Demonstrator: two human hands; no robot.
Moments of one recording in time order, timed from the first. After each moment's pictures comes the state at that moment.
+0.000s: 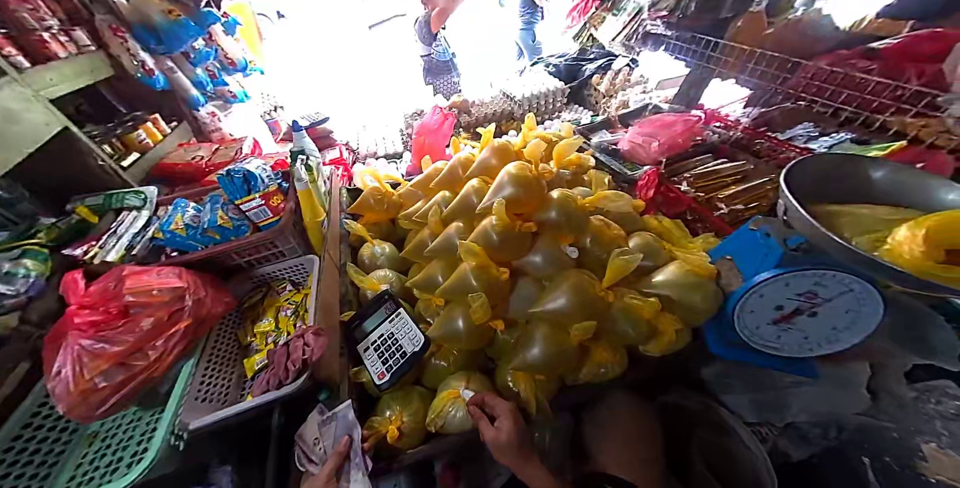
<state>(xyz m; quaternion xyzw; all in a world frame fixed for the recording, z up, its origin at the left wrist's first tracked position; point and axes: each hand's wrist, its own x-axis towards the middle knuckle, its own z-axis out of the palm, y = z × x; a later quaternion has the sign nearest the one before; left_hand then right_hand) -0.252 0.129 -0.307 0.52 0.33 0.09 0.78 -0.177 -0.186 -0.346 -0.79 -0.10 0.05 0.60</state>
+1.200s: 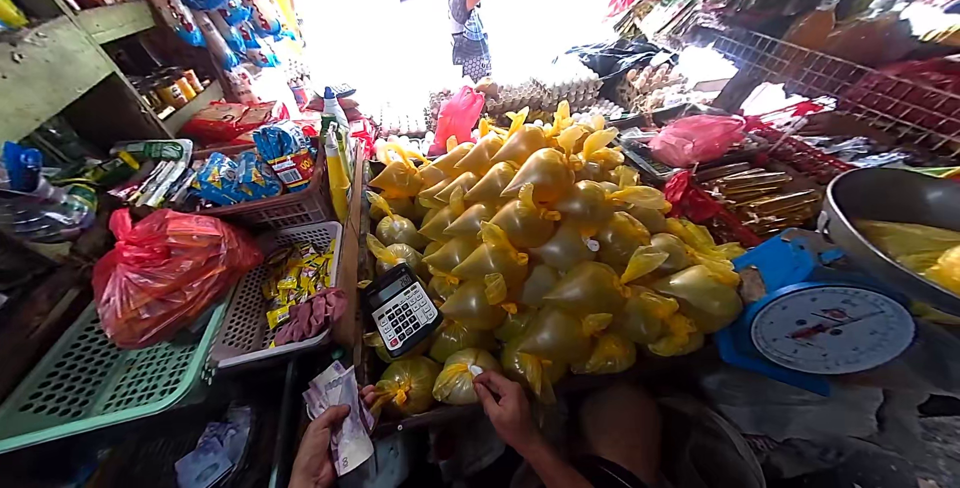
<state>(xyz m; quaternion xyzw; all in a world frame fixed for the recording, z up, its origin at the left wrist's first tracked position) -0.252 0.155 -0.300 0.37 0.33 0.02 0.87 -0.178 -0.187 -0.345 -0.81 -0.12 0.04 0.58</state>
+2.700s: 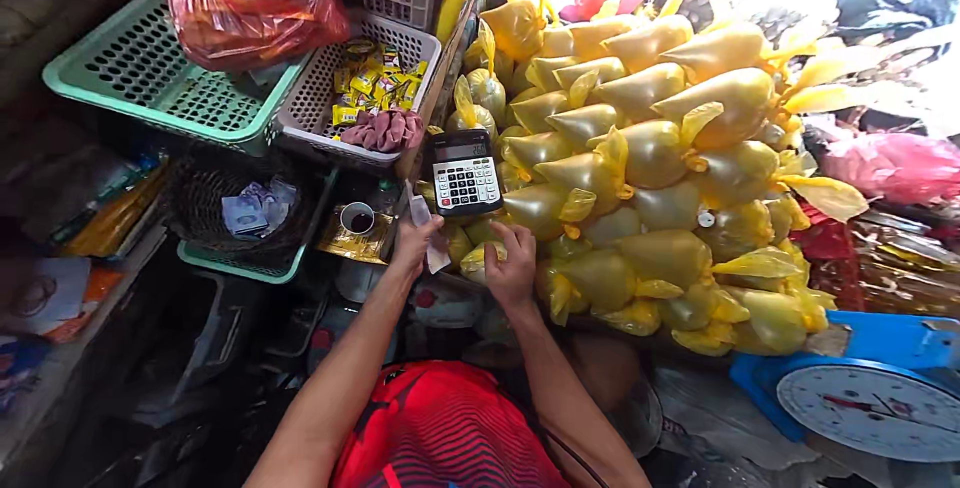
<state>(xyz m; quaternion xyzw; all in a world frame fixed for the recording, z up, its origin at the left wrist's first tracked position) -0.193 0.070 -0.310 0.51 0.35 0.13 0.77 -0.137 -0.121 -0.292 -0.88 -0.27 -0.10 0.38</state>
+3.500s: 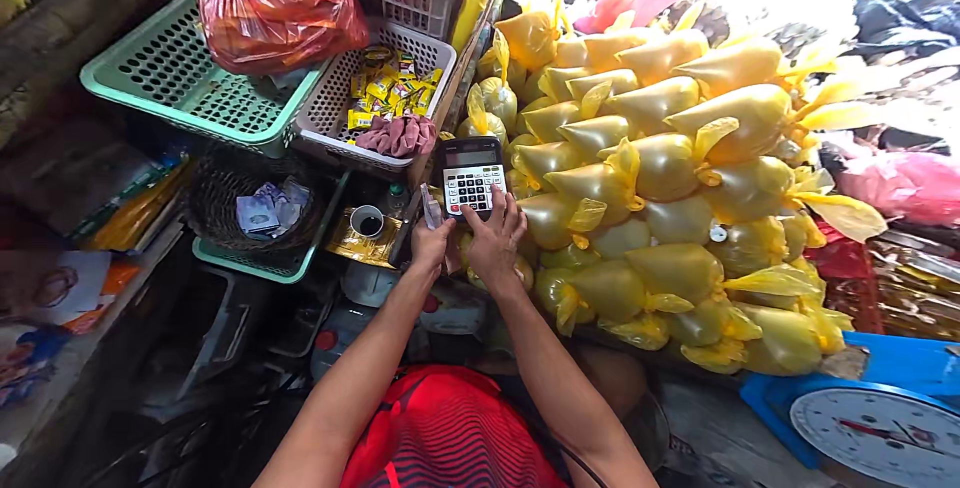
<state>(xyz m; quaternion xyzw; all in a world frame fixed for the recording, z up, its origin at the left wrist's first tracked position) -0.172 0.061 -0.318 0.54 0.43 0.13 0.72 -0.114 -0.052 -0.295 -0.93 -0.31 -0.11 0.15</state>
